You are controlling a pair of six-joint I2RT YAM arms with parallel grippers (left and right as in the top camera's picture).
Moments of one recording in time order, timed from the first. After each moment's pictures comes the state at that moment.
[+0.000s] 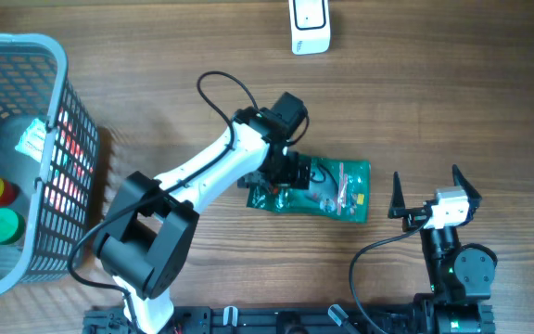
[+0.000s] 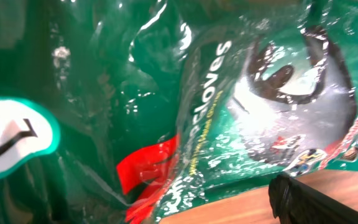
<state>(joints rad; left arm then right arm) -0.64 1.91 1.35 -0.93 0.18 -0.53 -0.01 0.02 0.01 0.00 -0.08 -0.18</state>
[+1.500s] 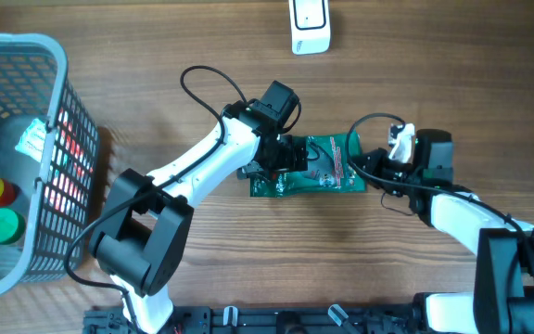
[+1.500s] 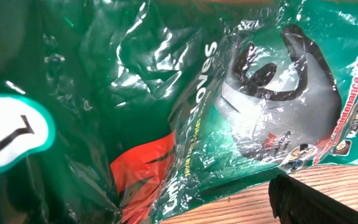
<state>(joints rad) -0.59 1.91 1.35 -0.83 0.16 -0.65 0.01 1.56 0.50 0.17 -0.61 0.63</state>
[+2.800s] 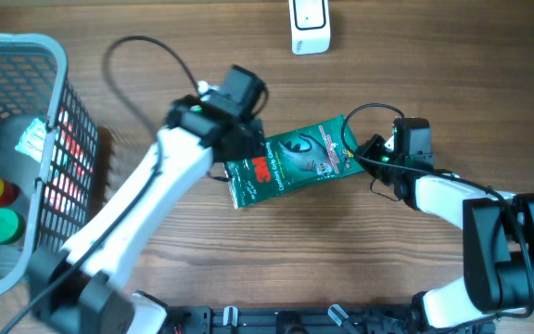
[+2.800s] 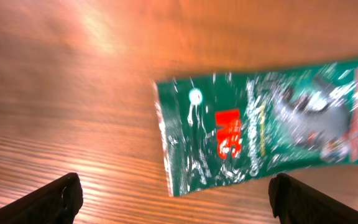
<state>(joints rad) -0.50 1.57 1.40 -1.09 -0.19 -0.65 0.09 1.72 0.60 0.17 -0.25 0.79</state>
